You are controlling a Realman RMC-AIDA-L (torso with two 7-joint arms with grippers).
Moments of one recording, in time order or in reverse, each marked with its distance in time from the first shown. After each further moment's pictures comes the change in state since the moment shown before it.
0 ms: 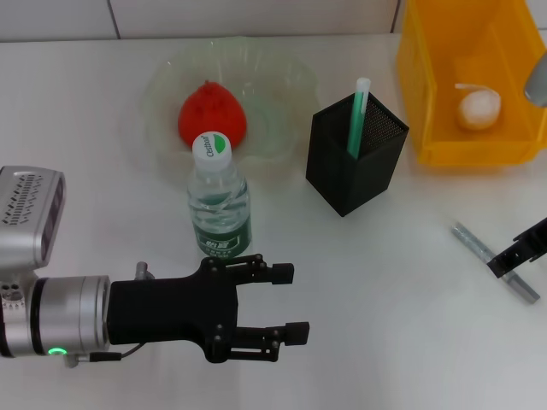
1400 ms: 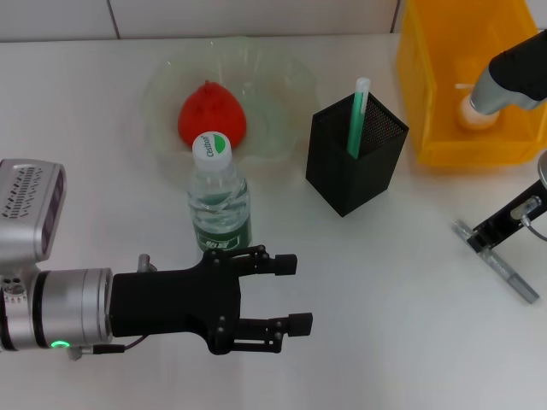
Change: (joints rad) left arm -0.011 -0.003 -0.004 0.000 -0.014 0.002 0.010; right arm 0.073 0.000 -0.083 0.221 -0.002 0.234 -0.025
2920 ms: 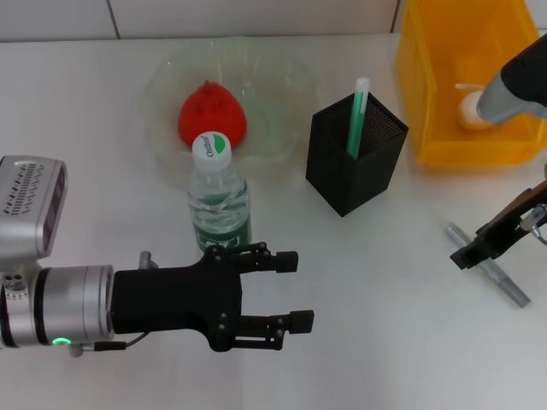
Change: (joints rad) left arm -0.006 0.000 -0.001 0.000 -0.002 -0.002 -0.002; right arm -0.053 0.003 0.009 -0.096 0.068 -0.059 -0.137
